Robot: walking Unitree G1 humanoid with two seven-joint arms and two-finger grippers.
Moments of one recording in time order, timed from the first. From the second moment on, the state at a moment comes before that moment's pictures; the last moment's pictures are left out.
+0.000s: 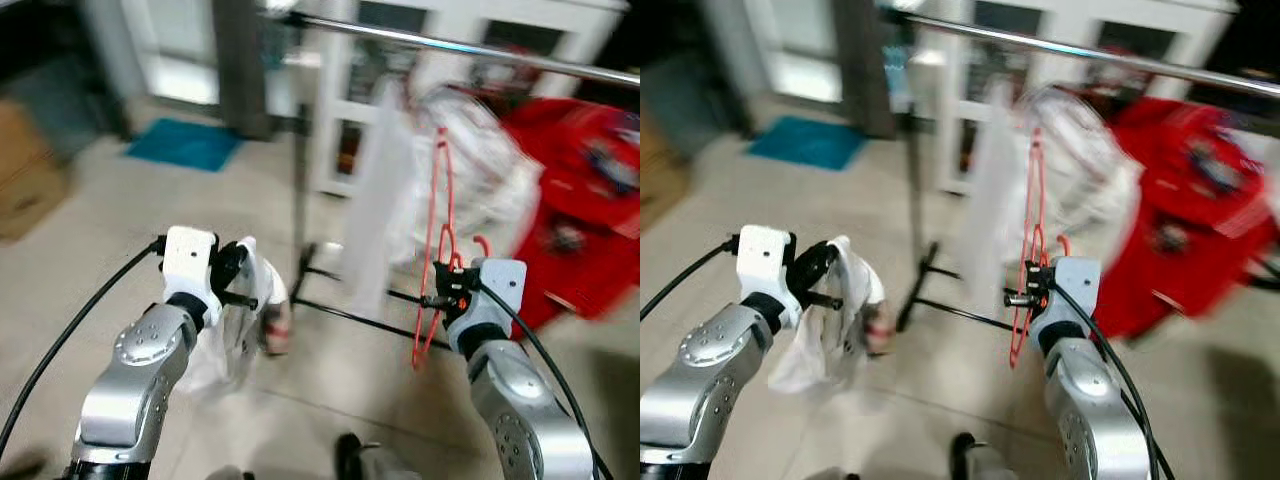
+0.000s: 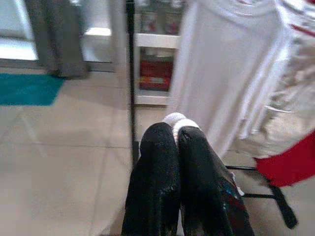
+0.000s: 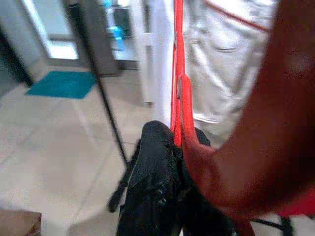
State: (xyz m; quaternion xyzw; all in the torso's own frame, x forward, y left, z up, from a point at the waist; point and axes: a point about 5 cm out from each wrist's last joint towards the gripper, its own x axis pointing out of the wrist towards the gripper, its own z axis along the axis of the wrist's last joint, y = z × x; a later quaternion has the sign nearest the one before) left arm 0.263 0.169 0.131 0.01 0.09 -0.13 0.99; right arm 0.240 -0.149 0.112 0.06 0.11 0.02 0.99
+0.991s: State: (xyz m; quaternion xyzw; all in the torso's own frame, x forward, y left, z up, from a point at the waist) left arm 0.266 0.150 0.140 0.03 0.07 -0.14 0.99; right arm 0.243 -0.150 0.119 0.08 0.11 0.03 0.99
